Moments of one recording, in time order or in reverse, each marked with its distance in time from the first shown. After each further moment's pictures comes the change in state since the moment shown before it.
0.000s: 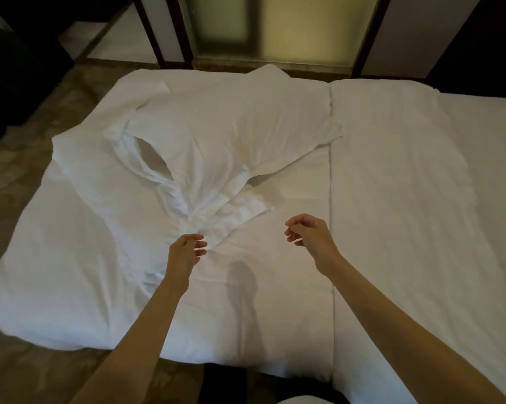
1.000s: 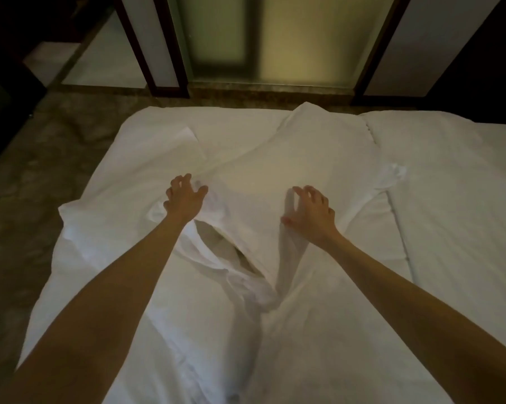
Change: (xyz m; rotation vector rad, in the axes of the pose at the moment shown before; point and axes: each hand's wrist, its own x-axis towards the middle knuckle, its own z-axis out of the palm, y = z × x) left_hand 0.384 0.235 -0.084 0.824 -0.031 0.375; right_hand 0.246 -0.143 0.229 -0.917 0.247 -0.213
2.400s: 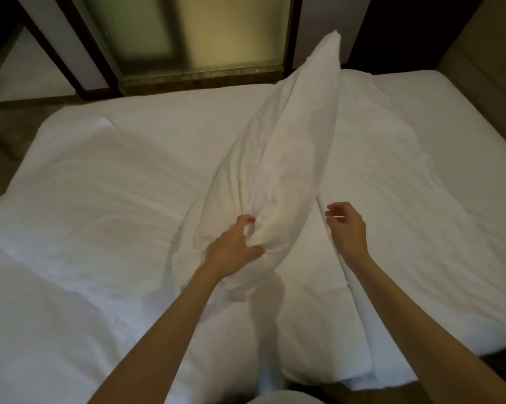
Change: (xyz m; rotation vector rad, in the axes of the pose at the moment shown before) left_hand -0.322 0.110 0.163 0.094 -0.507 0.434; right_hand -0.219 0.243 -0.092 0.641 0.420 0.366
